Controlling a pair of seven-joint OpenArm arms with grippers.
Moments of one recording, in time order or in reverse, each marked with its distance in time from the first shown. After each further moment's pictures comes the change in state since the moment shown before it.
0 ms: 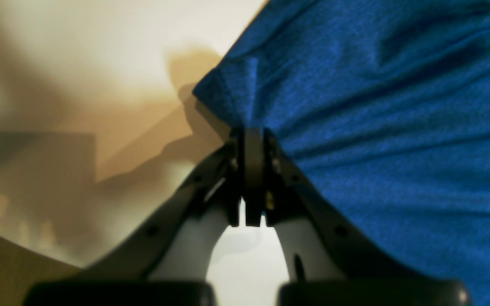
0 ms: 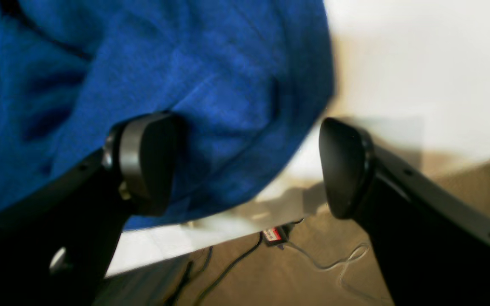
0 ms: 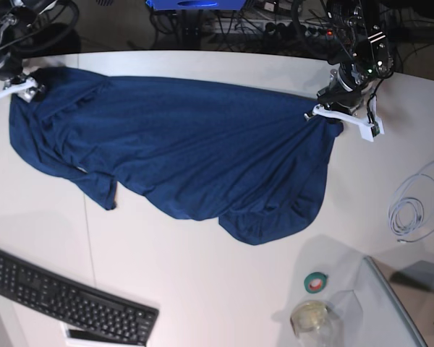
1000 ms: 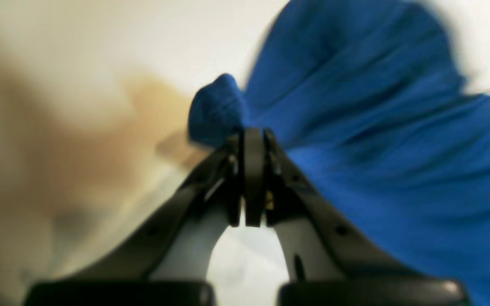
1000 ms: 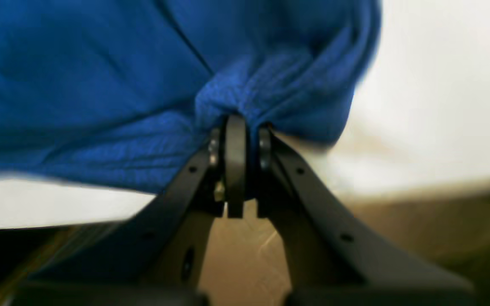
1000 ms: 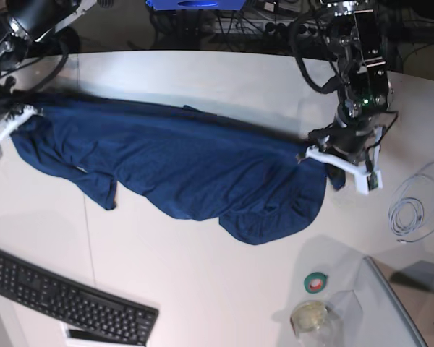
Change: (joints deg) left arm -7.2 0.0 7.1 9.5 9.4 -0.2 0.4; right arm 7.9 0.7 -10.3 18.7 -0.7 3.6 -25.3
